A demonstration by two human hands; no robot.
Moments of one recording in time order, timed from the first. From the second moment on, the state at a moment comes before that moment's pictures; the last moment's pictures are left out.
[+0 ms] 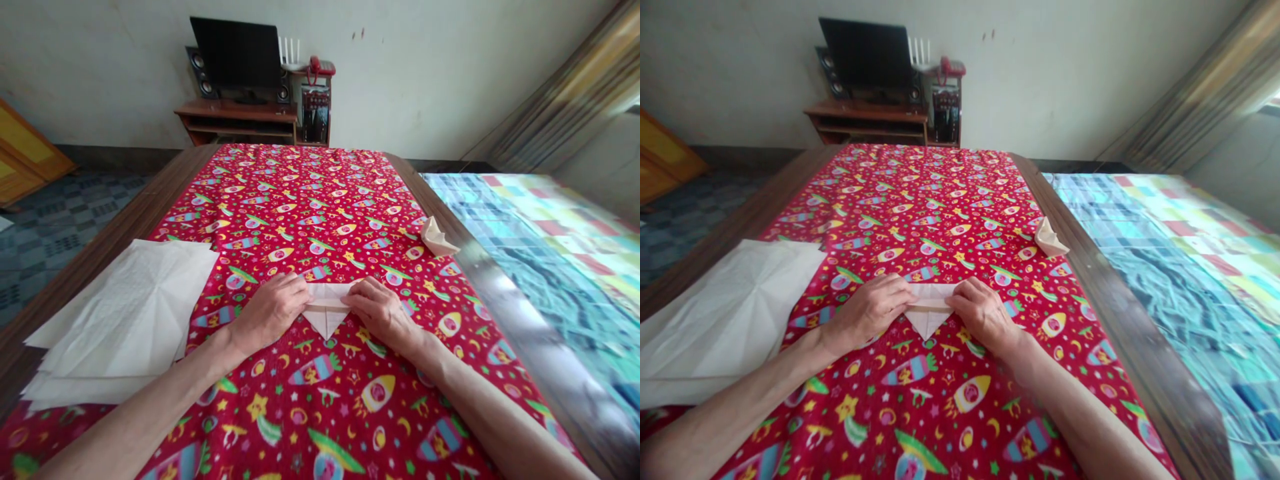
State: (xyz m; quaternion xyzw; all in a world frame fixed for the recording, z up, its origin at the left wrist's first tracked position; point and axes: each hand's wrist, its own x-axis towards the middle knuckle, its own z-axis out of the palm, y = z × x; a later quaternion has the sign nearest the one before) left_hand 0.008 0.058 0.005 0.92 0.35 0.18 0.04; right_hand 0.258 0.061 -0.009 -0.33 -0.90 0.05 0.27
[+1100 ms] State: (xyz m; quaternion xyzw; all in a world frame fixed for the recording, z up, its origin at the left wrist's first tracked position) left_hand 0.009 0.011 -0.009 0.93 0.36 0.09 0.00; right_hand 0.273 0.017 -0.009 -0.35 -0.93 0.01 0.11
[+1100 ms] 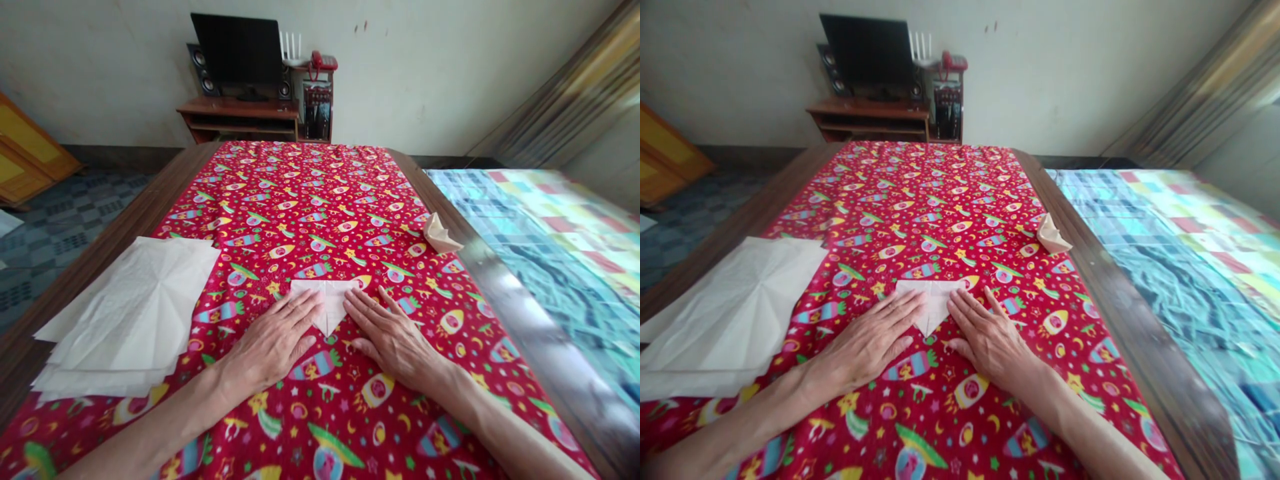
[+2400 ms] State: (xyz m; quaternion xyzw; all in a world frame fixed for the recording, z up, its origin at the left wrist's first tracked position) left_hand 0.014 0.087 0.012 0.84 0.49 0.08 0.24; right_hand 0.260 0.073 -0.003 -0.42 -0.87 0.14 0.23
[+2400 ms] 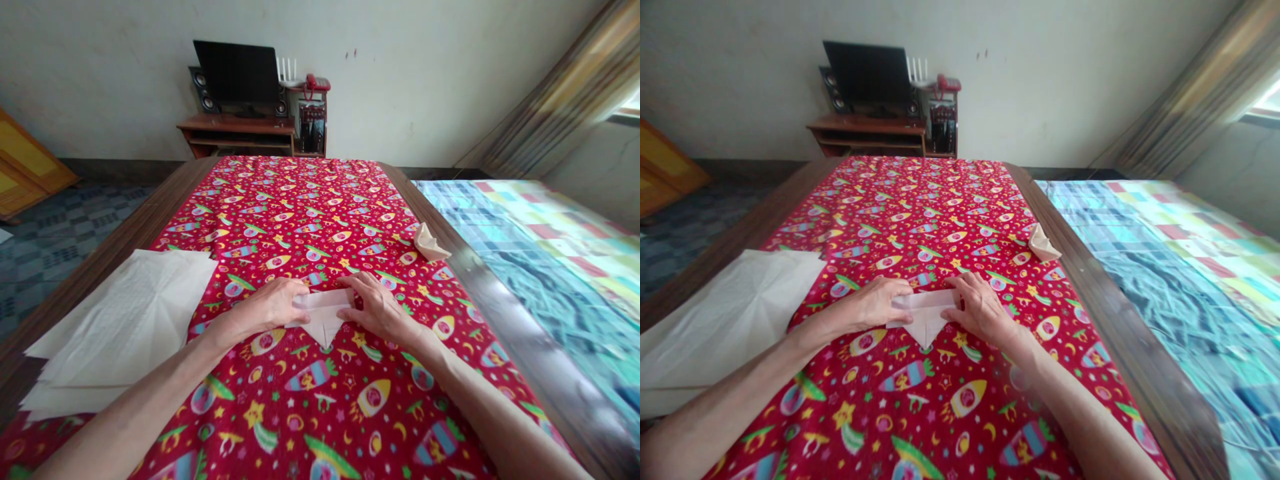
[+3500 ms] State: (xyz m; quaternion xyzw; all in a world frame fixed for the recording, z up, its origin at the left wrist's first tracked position) left_hand -0.008 0.034 -0.010 0.86 0.42 0.28 0.06; right_hand 0.262 0.052 -0.005 -0.34 -0.90 0.09 0.25
